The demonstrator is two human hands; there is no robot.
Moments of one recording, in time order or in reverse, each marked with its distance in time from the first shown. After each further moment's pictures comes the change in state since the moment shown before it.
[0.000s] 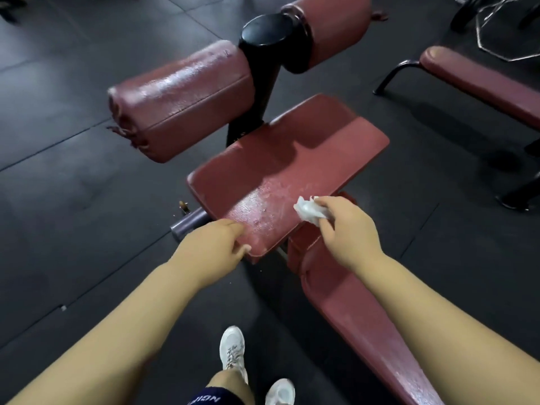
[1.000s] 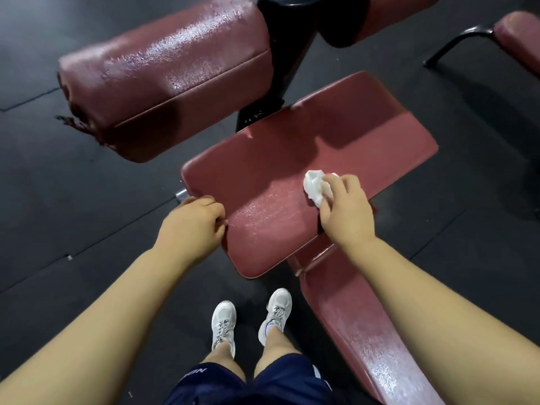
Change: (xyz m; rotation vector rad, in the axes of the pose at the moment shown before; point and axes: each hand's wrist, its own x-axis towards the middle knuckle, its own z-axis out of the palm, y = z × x) left_hand 0.067 -0.044 0.015 -0.027 0.228 -0.193; right_hand 0.110 0.051 0.068 -0.068 -0.022 -0.057
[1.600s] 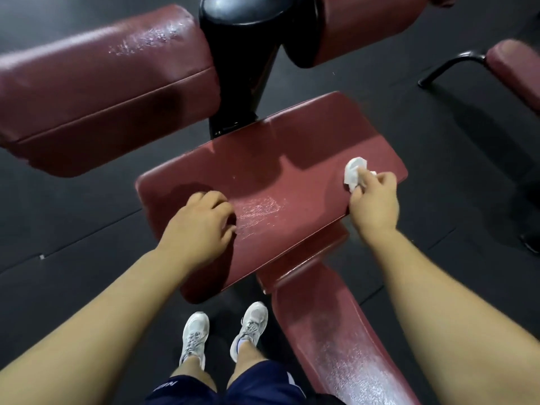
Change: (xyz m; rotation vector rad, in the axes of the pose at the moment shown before) left_hand 0.048 0.082 0.017 0.004 -0.026 0.017; right_hand 0.069 0.109 -0.041 -0.052 0.093 0.296
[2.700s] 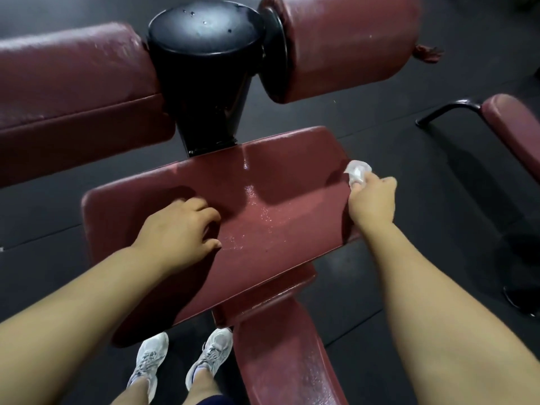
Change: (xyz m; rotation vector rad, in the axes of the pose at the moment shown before) left_hand 0.062 0.037 -0.005 0.065 -0.155 -0.158; right_hand 0.118 0.020 -0.005 -0.014 -0.087 0.042
